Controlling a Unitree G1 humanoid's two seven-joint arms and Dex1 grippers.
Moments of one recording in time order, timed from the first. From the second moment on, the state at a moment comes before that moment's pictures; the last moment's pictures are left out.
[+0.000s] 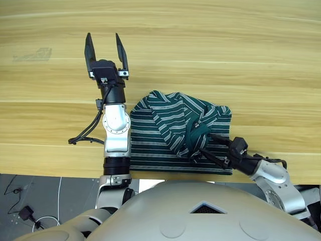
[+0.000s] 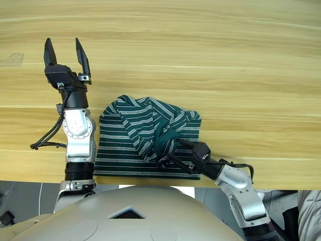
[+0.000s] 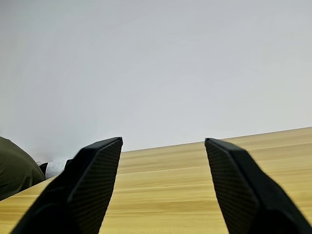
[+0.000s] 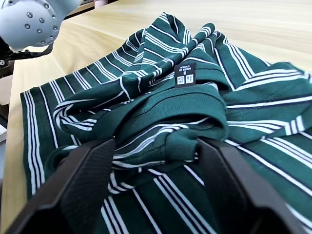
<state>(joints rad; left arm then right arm) -0.01 0.04 0.04 0.05 0.19 -0.41 0.17 0.60 -0.54 0.23 -0.39 0.35 0.08 0.70</state>
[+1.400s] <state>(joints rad) 0.02 0.04 0.04 0.05 0.19 -0.41 0.17 0.50 -0.46 0.16 -0.42 0.55 0.34 0.72</state>
